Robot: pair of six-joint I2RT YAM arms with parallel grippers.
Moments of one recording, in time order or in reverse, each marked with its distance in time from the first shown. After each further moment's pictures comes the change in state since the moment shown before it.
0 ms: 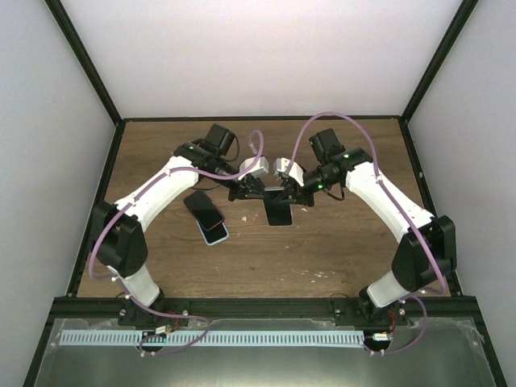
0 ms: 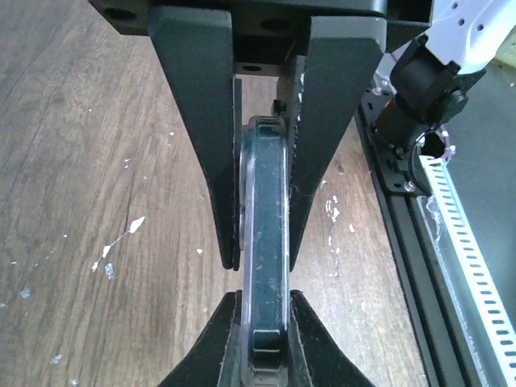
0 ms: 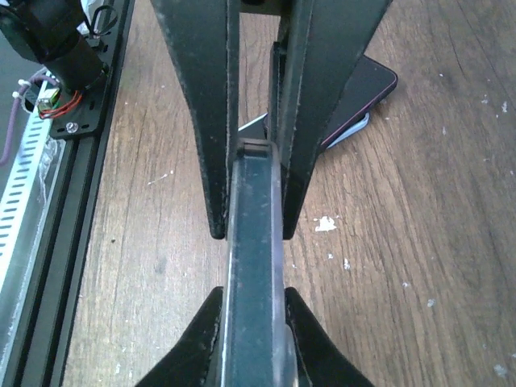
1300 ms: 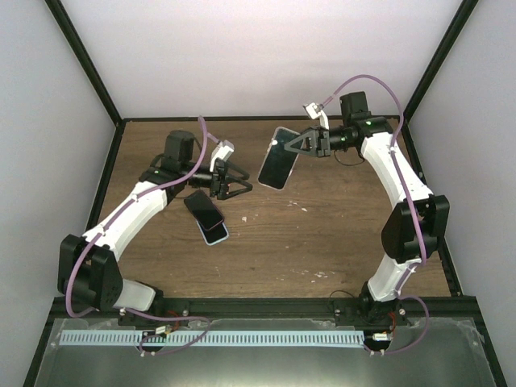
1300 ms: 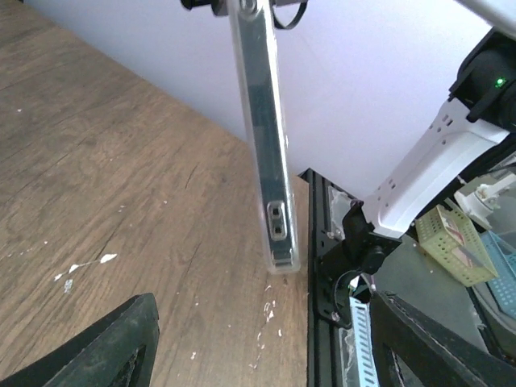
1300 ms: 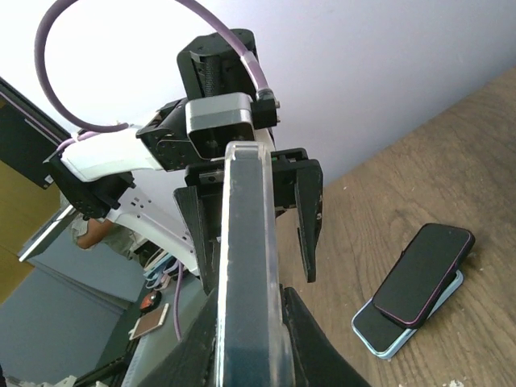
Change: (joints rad) left arm 0.164 -0.290 -0.380 0.592 0.198 -0.744; right arm -0.250 0.208 0.316 0.110 -0.676 0.635
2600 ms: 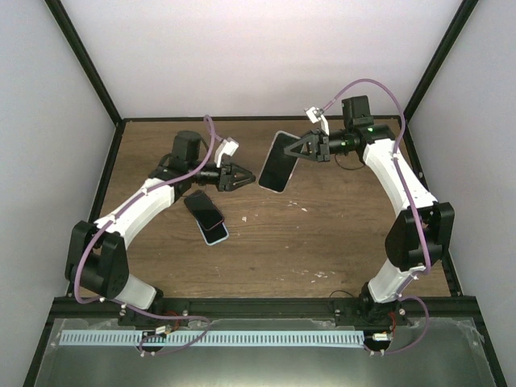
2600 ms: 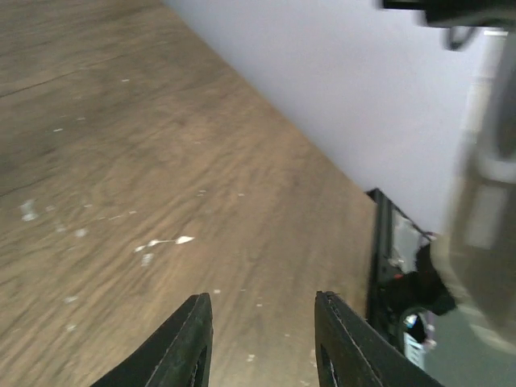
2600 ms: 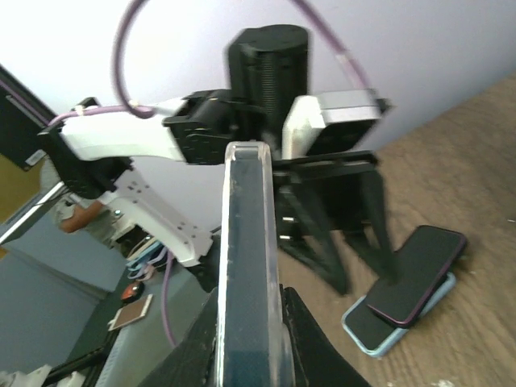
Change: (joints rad) left arm -0.007 0.089 -0.008 0.100 -0.158 -0.135; right arm 0.014 -0.070 -0.081 0.077 0.053 0.010
